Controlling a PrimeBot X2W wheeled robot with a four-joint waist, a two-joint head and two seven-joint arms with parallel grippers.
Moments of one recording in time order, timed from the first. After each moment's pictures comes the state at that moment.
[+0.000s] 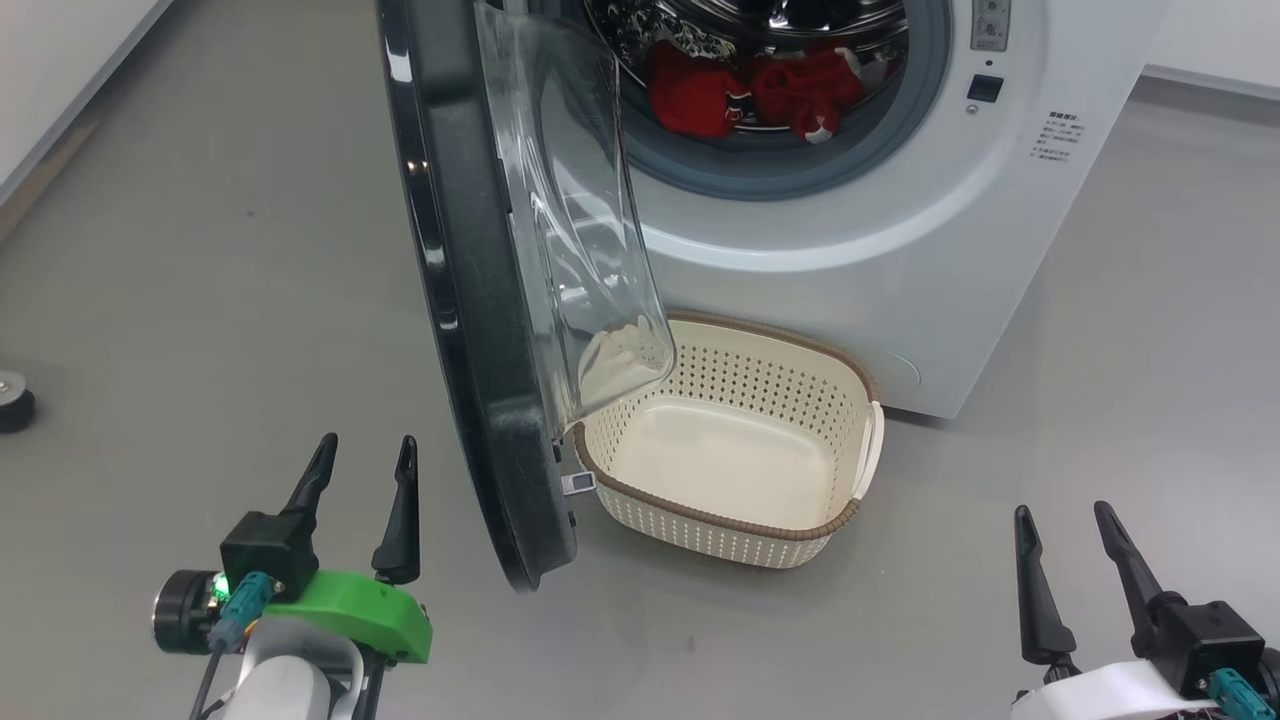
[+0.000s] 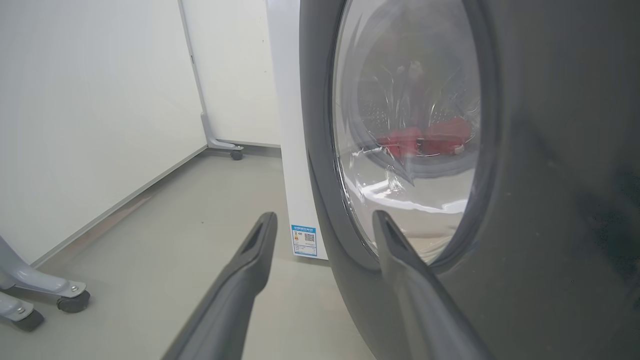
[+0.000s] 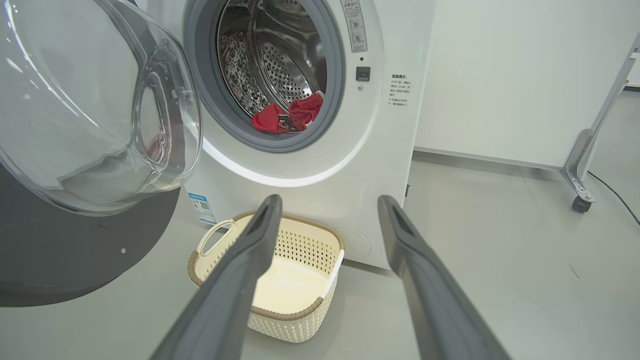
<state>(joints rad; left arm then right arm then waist) -0.18 0.04 -0.20 0.37 -0.31 -0.01 -0.25 0.18 -0.16 0.15 0.03 0.31 -0.09 -0.26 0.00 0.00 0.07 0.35</state>
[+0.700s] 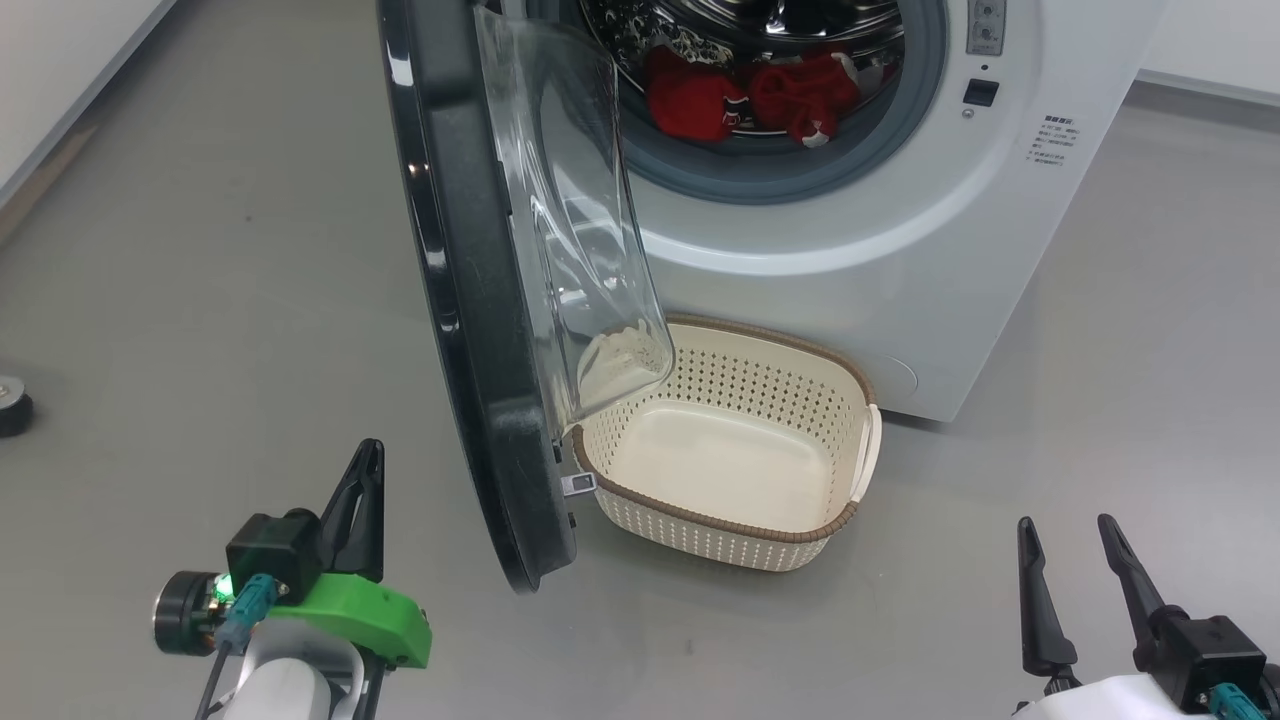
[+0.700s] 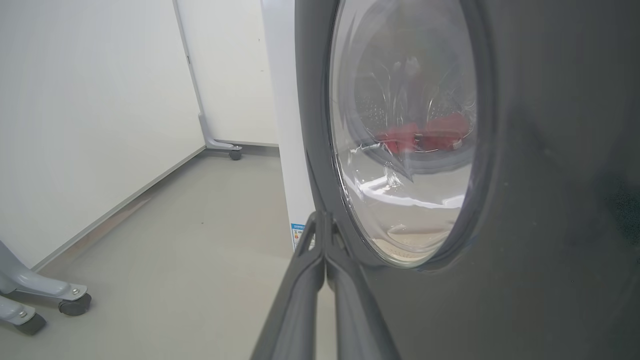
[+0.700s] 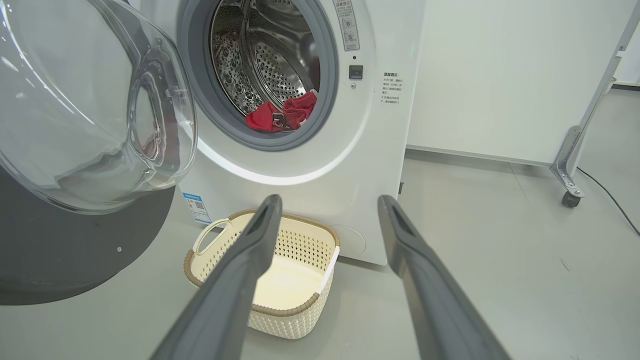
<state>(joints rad) -0.18 0.04 -0.19 0.38 -0.30 -0.02 -0.25 0.21 -0.12 0.12 0.01 0.28 -0.09 -0.26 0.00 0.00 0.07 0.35</state>
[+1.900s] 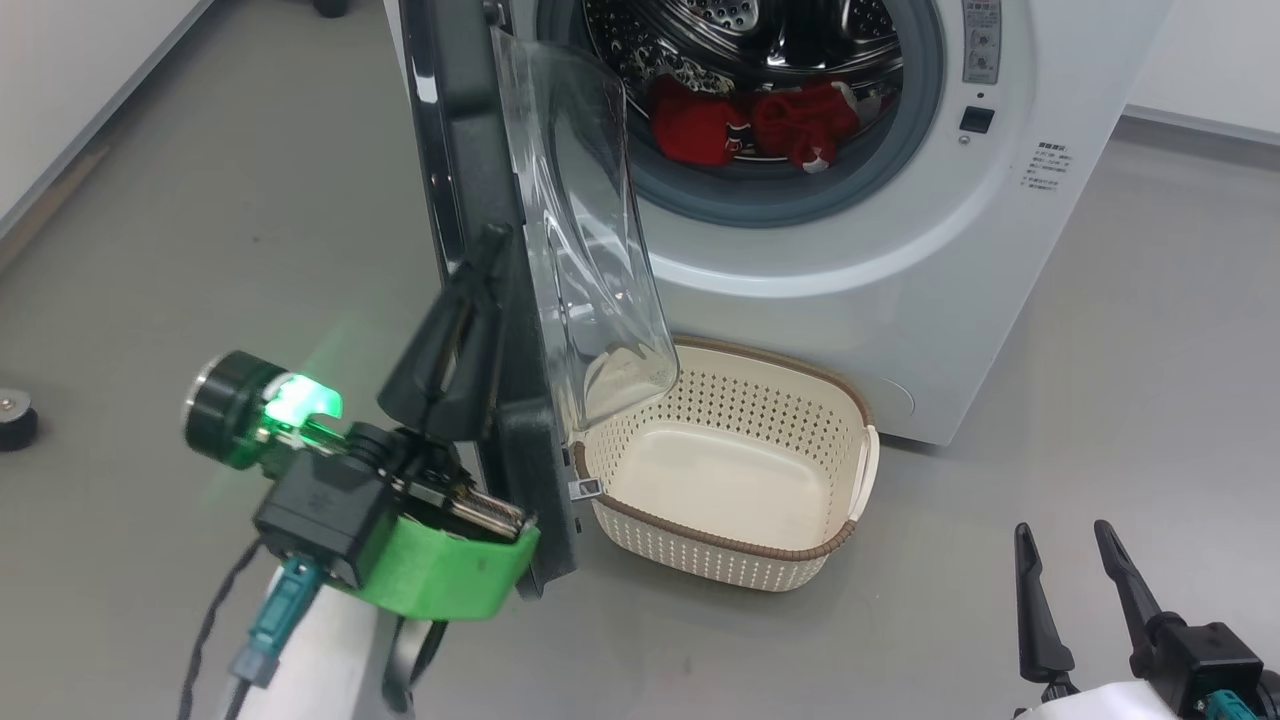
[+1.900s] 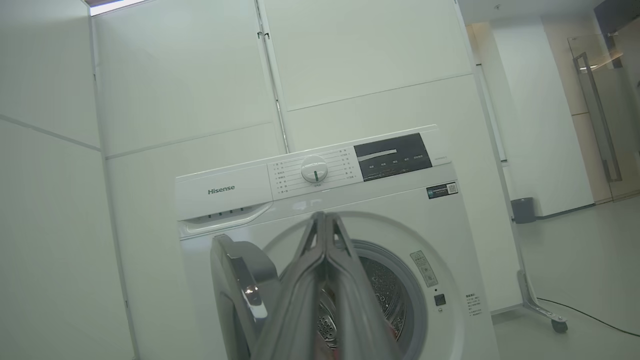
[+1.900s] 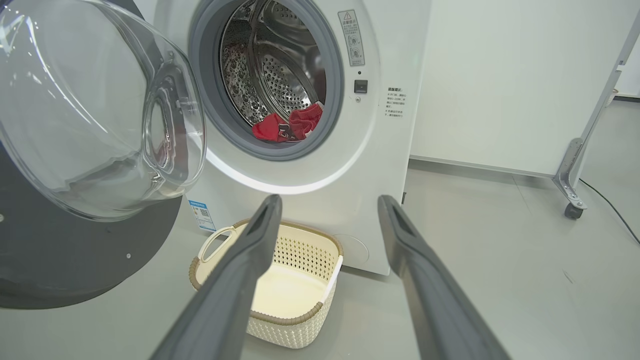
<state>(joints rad) -0.30 0.04 -0.34 -0.16 -0.19 -0.05 -0.26 0.22 -0.09 0.08 0.02 0.24 -0.04 -0.26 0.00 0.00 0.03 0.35</state>
